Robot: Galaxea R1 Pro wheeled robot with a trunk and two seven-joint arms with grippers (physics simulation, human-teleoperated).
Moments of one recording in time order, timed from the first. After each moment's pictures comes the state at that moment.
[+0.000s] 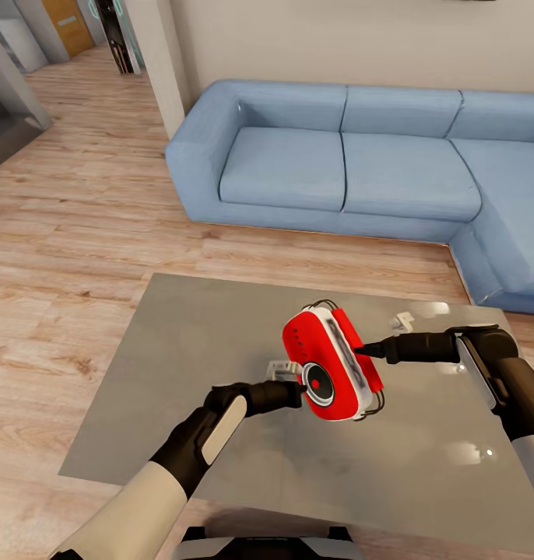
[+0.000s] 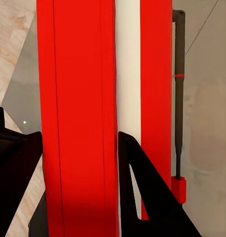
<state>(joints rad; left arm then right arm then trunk) -0.71 -0.17 -0.45 -0.90 0.56 0.55 -0.30 -0.80 -0.42 0.09 -1.20 -0.11 0.90 1.03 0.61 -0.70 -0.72</state>
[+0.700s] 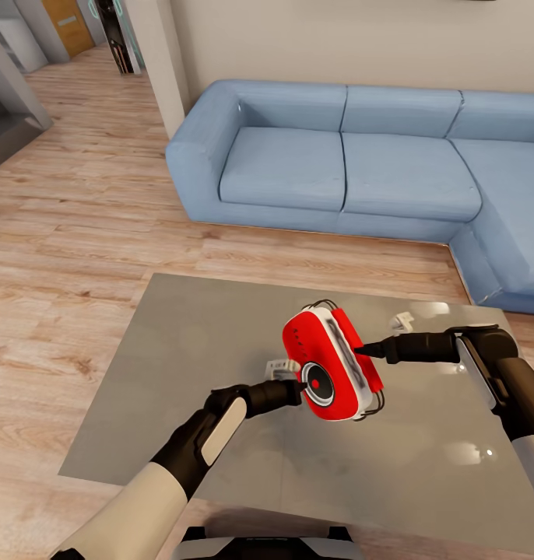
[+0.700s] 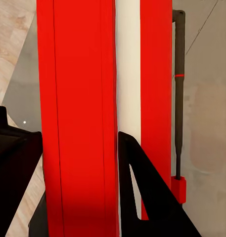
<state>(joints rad) -0.71 -0.17 -0.45 -0.87 0.62 0.49 -0.30 -0.80 -0.42 0.09 -1.20 -0.11 0.90 1.03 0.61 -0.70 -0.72</state>
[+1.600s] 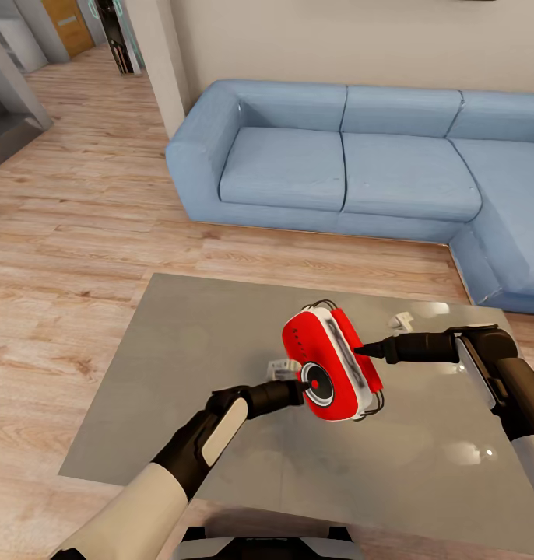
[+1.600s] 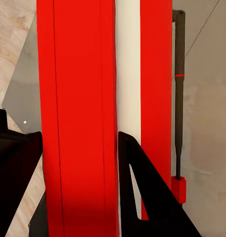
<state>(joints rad) -0.71 -0.17 -0.47 -0.86 0.66 0.48 -0.31 -0.80 -0.42 0.09 -1.20 -0.11 0.90 1.03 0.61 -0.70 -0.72</state>
